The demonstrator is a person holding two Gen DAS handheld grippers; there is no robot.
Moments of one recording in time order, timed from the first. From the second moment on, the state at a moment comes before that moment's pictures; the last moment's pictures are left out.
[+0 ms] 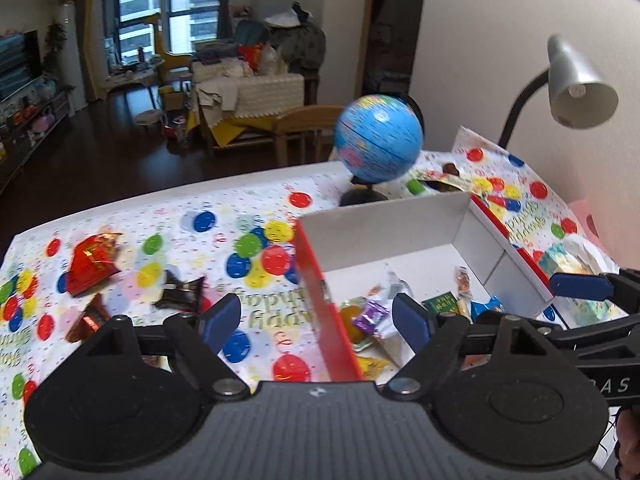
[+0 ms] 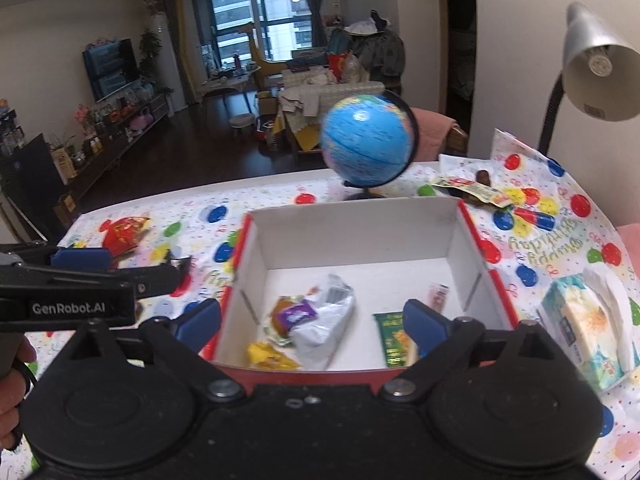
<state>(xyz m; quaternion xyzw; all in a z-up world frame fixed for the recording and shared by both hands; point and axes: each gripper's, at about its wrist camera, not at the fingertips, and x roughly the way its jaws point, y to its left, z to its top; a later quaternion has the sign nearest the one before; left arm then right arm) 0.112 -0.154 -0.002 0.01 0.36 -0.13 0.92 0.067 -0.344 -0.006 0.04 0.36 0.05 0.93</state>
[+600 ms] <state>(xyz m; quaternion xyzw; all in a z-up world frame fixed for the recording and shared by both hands) 0.086 -0.029 -0.013 -0.07 0.36 -0.05 0.93 0.074 -0.223 -0.002 0.00 0.36 0.14 0.92</state>
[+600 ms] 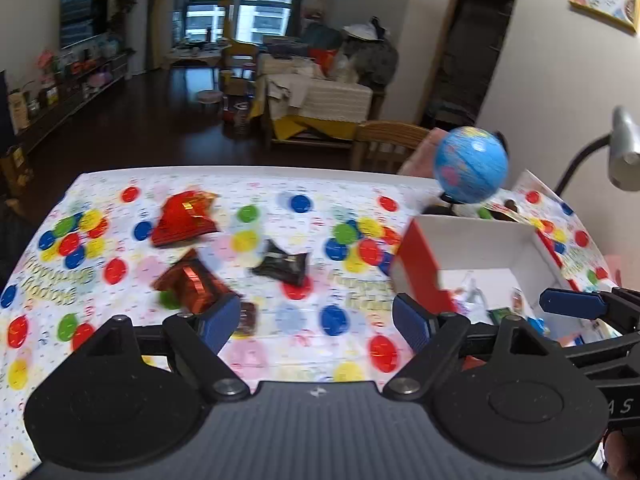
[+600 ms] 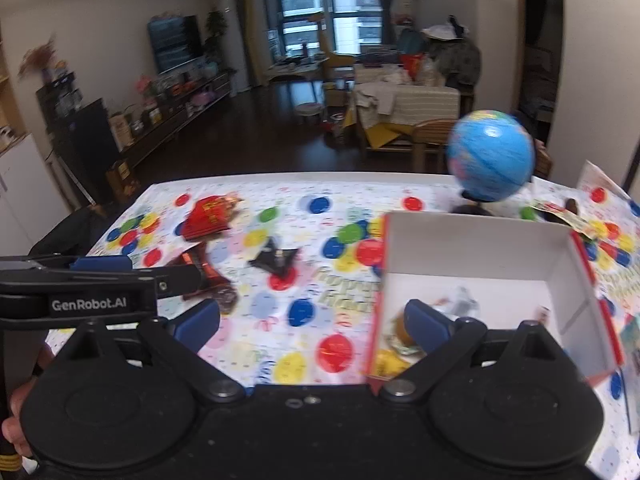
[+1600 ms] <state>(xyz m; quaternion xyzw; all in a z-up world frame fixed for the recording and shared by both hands) 0.176 0.088 -0.092 -0.08 0.41 0.01 0.91 0.162 -0.103 -0.093 -0.03 0.44 0.22 0.87</state>
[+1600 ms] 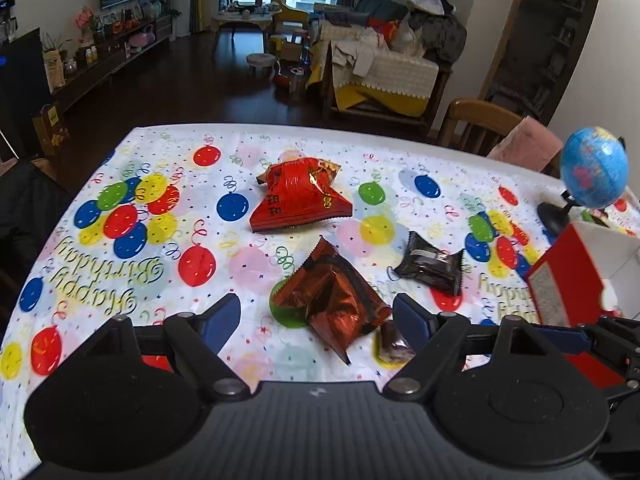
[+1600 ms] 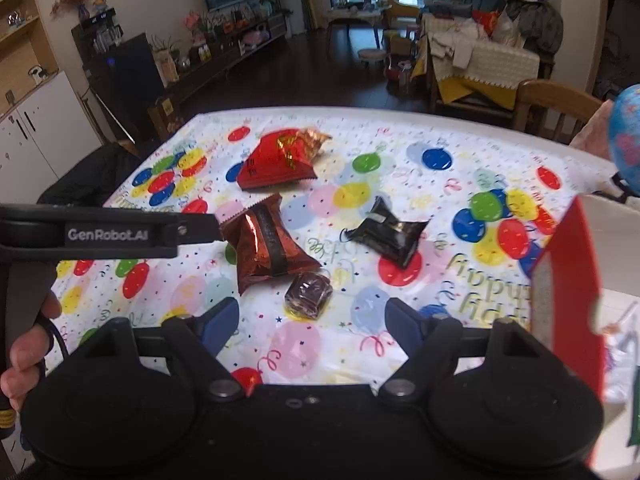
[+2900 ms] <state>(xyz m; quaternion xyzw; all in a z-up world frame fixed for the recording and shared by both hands) 0.233 0.088 -0.144 -0.12 0.46 -0.03 0.88 0.209 -0.077 -0.151 -0.03 0.49 0.21 0.85</state>
